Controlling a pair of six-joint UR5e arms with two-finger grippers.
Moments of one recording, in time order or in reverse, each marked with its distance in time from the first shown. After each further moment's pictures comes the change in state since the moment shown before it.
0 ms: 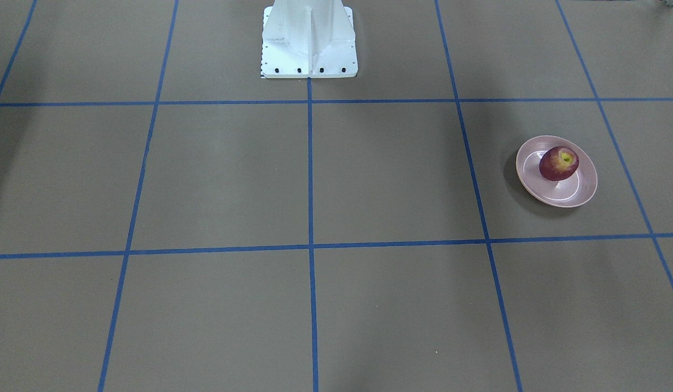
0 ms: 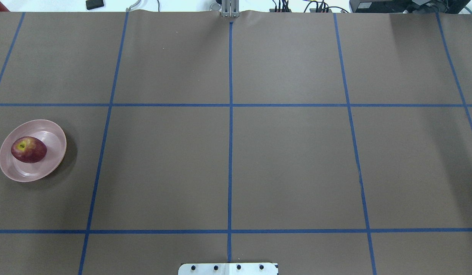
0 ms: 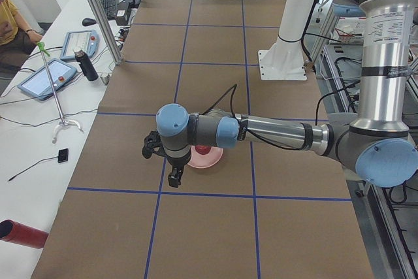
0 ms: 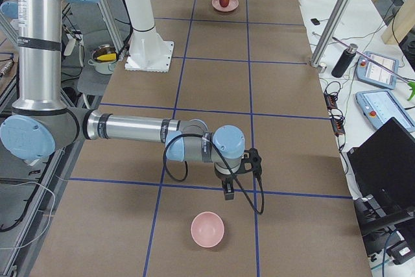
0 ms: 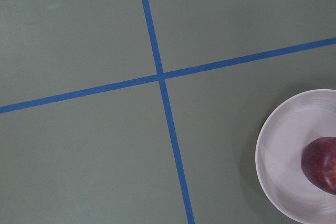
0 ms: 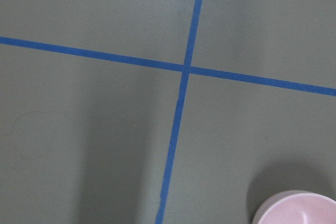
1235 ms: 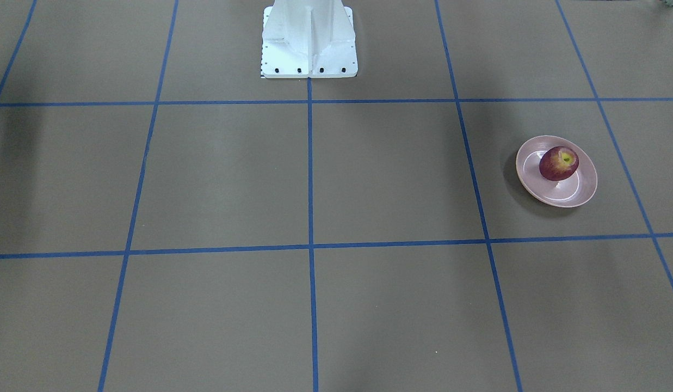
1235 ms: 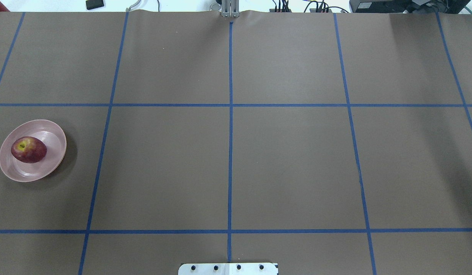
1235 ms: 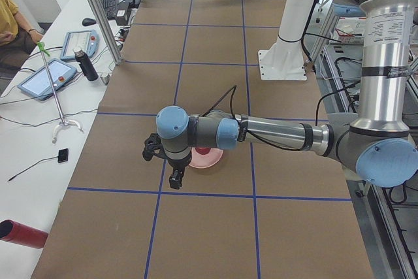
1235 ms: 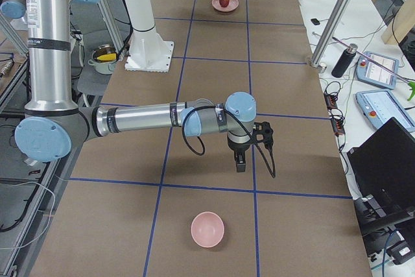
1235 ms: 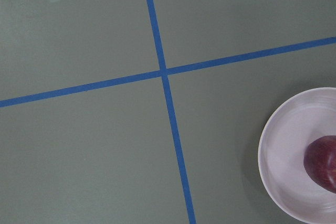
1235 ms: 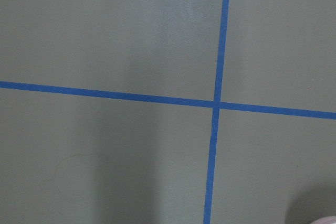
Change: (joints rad) left arm -0.001 0.002 0.007 0.019 -0.001 -0.005; right arm -0.135 0.037 0.192 -0.002 -0.050 0.330
